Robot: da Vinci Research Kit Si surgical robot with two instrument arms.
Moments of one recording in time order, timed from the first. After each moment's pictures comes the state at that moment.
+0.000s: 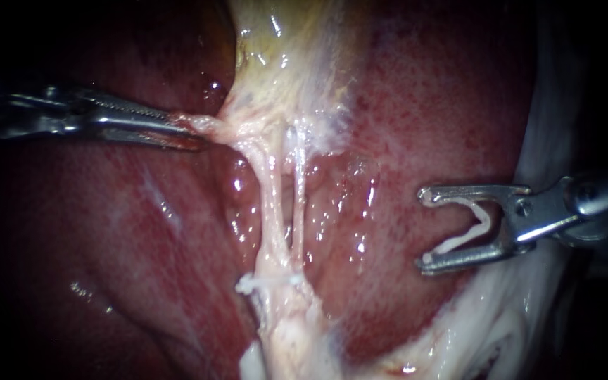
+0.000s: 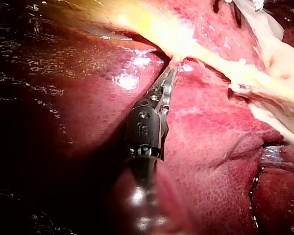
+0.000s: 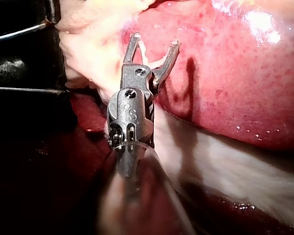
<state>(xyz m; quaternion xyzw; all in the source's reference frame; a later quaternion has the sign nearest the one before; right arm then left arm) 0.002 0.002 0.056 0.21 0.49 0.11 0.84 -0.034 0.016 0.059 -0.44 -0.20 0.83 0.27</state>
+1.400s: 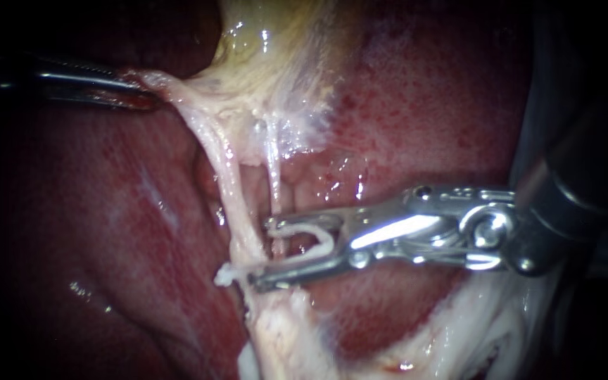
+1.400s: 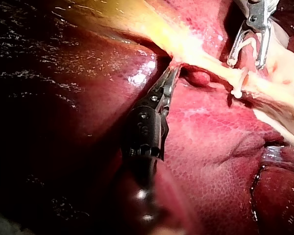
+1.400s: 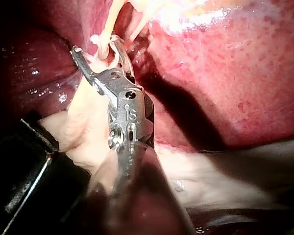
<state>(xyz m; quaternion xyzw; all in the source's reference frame) 0.020 0.001 0.058 0.39 0.47 0.28 0.74 -0.030 0.020 0.053 -0.44 -0.19 0.83 0.29</state>
